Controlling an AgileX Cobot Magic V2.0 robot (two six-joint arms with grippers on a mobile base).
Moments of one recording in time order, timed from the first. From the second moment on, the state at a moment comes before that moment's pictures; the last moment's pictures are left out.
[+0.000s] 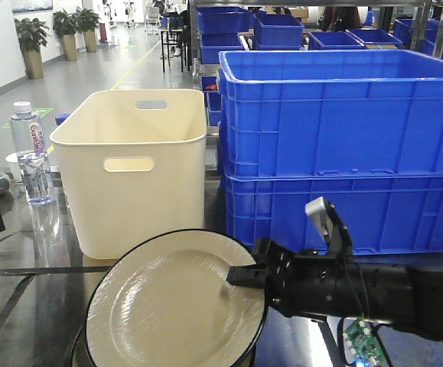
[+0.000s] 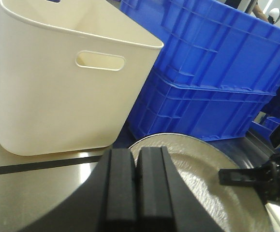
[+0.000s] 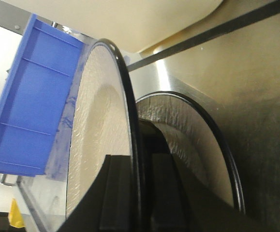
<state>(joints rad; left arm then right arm) 0.23 1.00 -0.82 -1.52 0.71 1.17 0.30 1.66 -1.06 1.64 0.66 -0.86</state>
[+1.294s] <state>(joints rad) 0.23 1.00 -0.82 -0.55 0.66 0.47 0.33 1.31 -1.17 1.74 -0.21 -1.79</state>
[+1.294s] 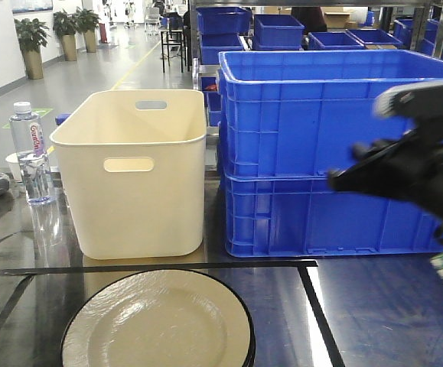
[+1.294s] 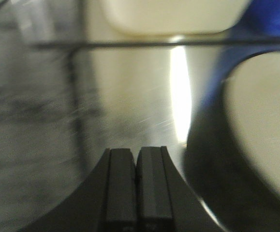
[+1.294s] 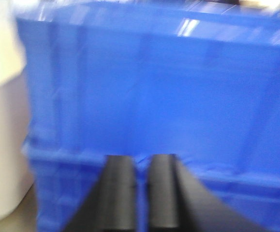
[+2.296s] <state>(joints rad) 0.17 0.16 -0.47 -0.21 0.46 0.15 0.33 0.74 -0.68 1.76 -0.14 -1.86</state>
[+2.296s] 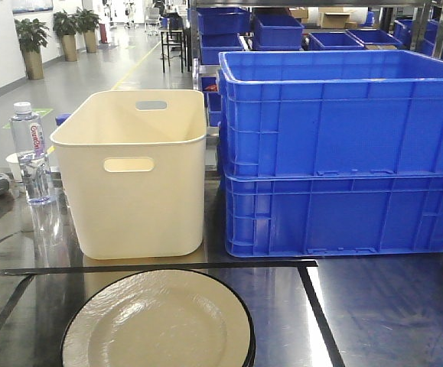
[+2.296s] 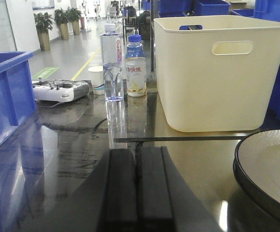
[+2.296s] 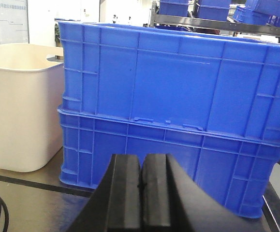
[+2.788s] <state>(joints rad) 0.17 0.14 -0.47 -0.22 0.47 0.15 0.33 0.74 -0.68 1.76 -0.13 -1.86</state>
